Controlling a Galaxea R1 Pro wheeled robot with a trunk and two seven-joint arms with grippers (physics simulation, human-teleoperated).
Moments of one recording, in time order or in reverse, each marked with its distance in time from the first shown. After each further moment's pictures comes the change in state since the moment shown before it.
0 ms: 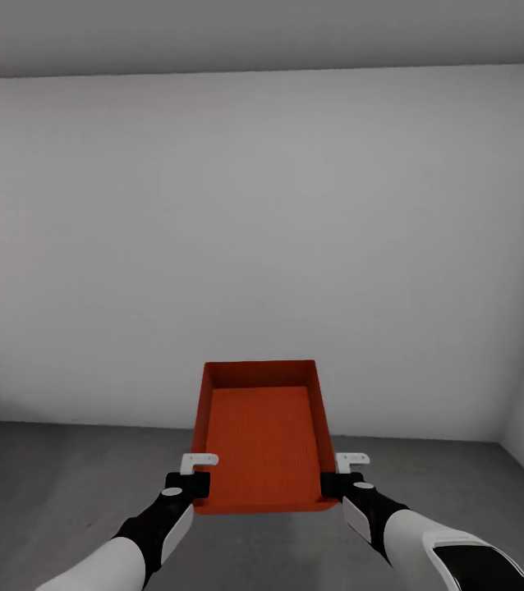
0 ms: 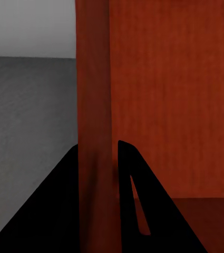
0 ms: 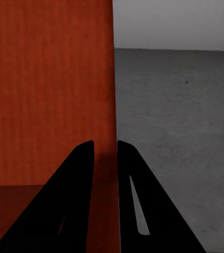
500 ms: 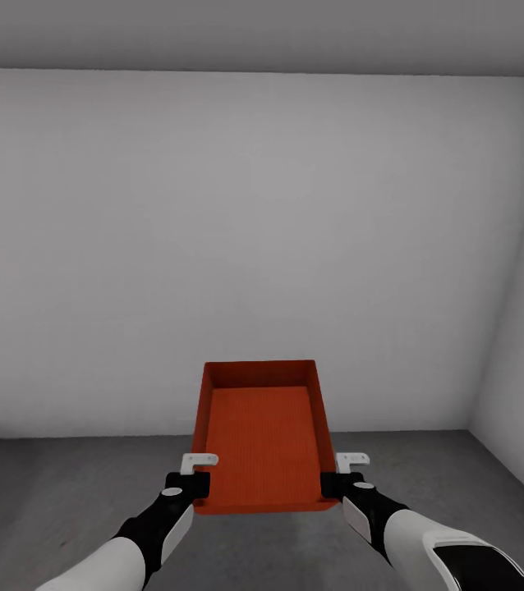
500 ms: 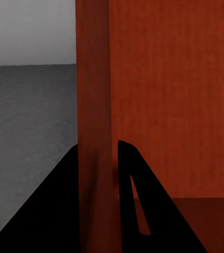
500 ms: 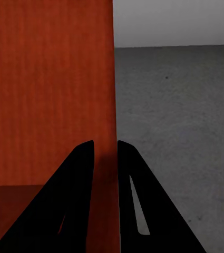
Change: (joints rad) left arm 0.000 0.000 0.000 0.000 0.000 0.000 -0.001; right arm 0.000 -0.001 0.000 0.000 0.000 0.000 0.001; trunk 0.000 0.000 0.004
